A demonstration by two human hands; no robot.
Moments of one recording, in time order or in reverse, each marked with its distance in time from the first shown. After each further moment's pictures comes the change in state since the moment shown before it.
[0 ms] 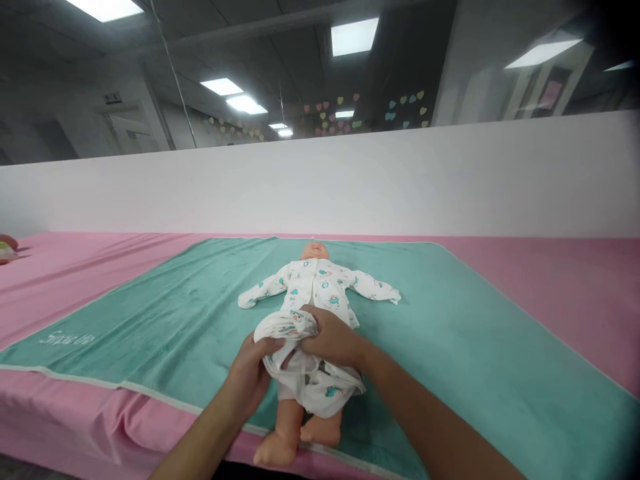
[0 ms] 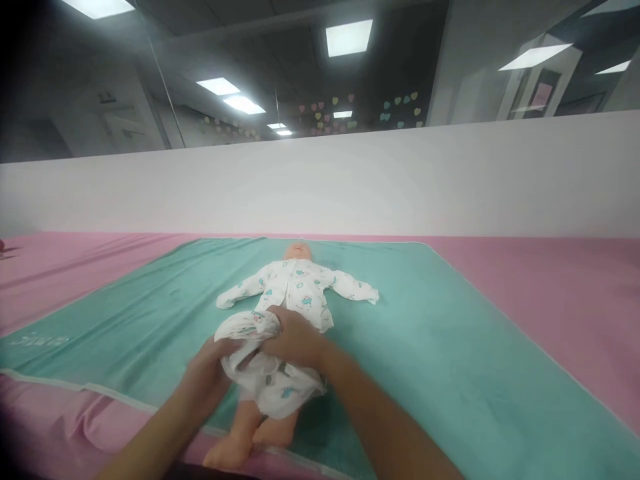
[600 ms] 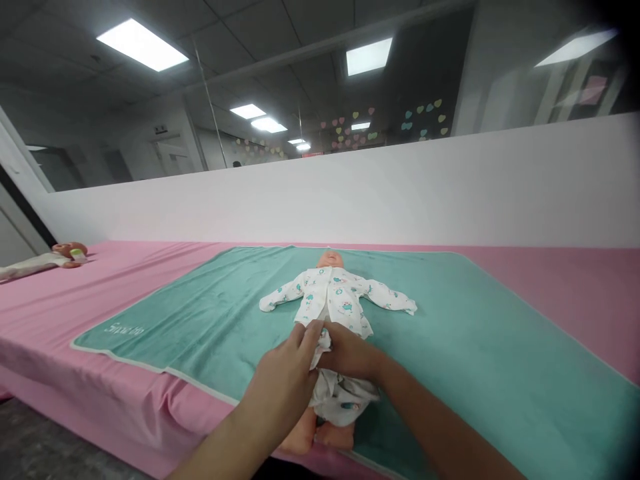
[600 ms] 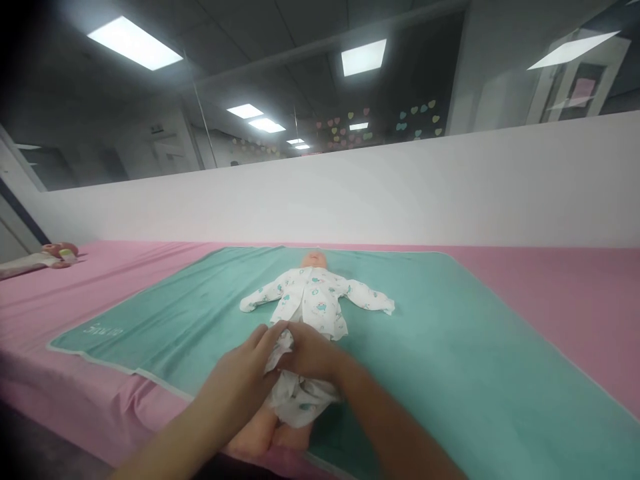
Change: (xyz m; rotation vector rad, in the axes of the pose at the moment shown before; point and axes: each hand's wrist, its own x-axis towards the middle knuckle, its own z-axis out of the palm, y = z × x) left_hand -0.040 0.026 0.038 1.598 -0.018 0.324; right_hand -0.009 -0.013 0.001 -0.045 -0.141 -0.192
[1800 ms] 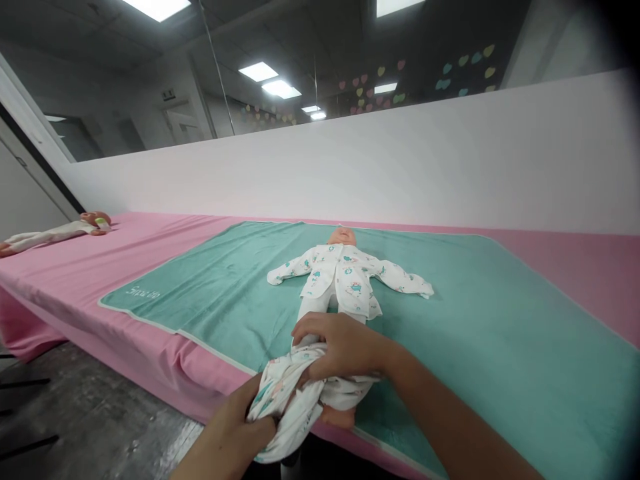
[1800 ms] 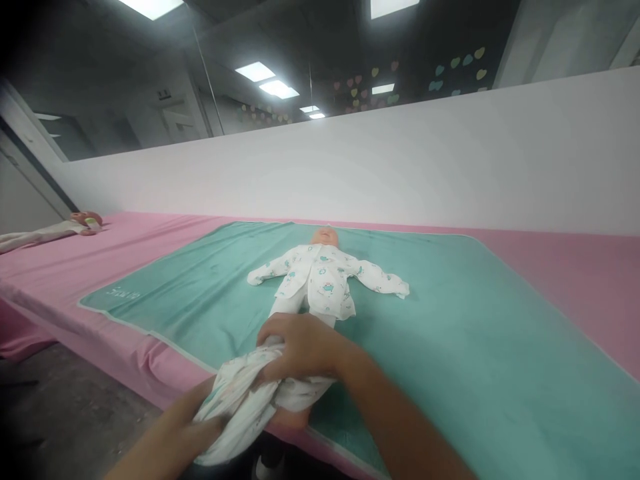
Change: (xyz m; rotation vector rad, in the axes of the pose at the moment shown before) left_hand -0.072 -0.024 0.007 -0.890 -0.169 -0.646; right_hand -0.004 -0.012 0.008 -0.153 -0.226 0.086
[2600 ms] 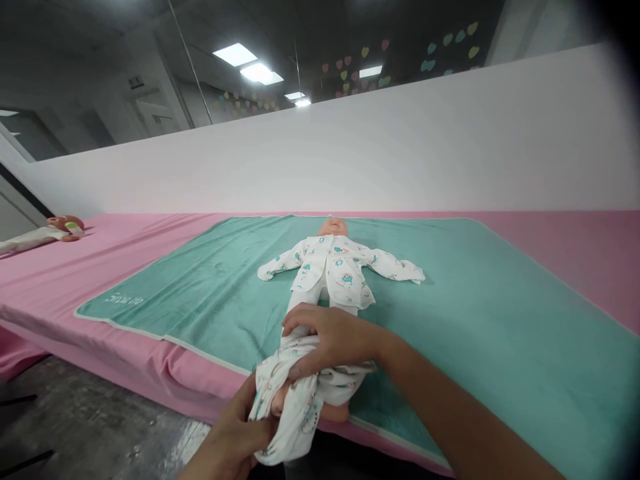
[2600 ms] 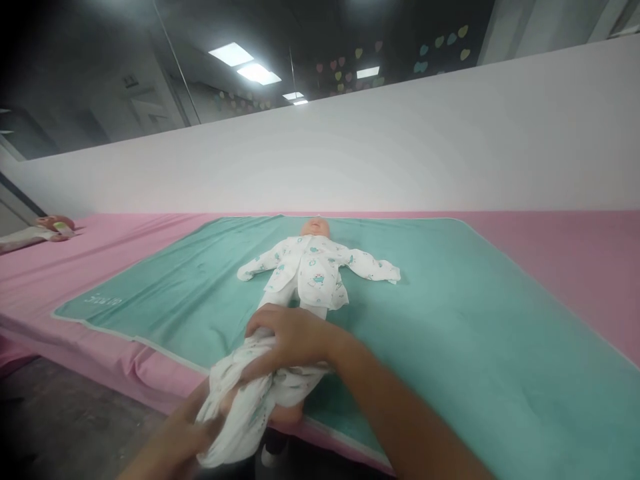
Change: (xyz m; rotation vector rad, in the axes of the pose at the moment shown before) left_hand 0.013 -0.021 0.015 -0.361 0.052 -0.107; right_hand 0.002 0.003 -0.005 0.110 -0.057 0.021
